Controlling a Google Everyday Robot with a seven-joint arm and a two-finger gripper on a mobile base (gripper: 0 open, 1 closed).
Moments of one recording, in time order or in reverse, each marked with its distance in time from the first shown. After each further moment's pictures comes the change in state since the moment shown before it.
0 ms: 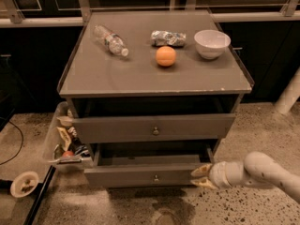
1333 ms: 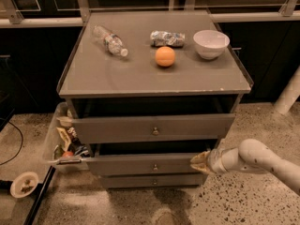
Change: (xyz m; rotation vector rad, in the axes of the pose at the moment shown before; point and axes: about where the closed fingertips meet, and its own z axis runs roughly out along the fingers) arm -0.007 -0.063 0.008 0.053 0.032 -0.088
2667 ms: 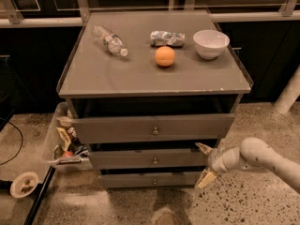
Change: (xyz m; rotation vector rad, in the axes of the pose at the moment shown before) arm -0.004 0.003 -0.003 -0.024 -0.013 0.010
